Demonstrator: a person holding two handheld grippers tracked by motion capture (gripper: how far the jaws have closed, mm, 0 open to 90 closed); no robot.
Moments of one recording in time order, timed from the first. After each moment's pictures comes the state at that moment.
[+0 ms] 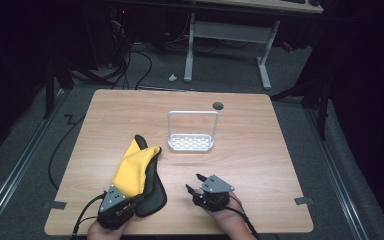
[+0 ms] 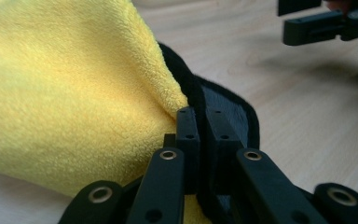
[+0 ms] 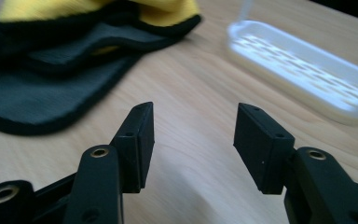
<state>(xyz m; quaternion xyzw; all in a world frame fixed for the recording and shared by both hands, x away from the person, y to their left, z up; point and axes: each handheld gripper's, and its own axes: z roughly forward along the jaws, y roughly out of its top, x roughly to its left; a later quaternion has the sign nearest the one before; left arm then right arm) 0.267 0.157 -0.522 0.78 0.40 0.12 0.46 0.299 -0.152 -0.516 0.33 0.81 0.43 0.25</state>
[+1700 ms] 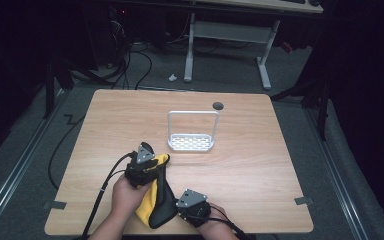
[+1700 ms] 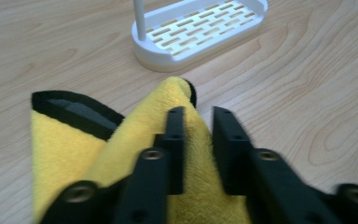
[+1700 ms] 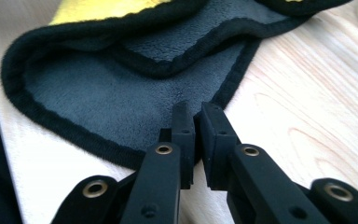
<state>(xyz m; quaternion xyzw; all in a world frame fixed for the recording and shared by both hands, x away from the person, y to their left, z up) 0.368 0.099 -0.484 0.81 0.39 0.16 0.40 0.275 -0.103 -0.529 0.26 0.88 0.36 0.16</state>
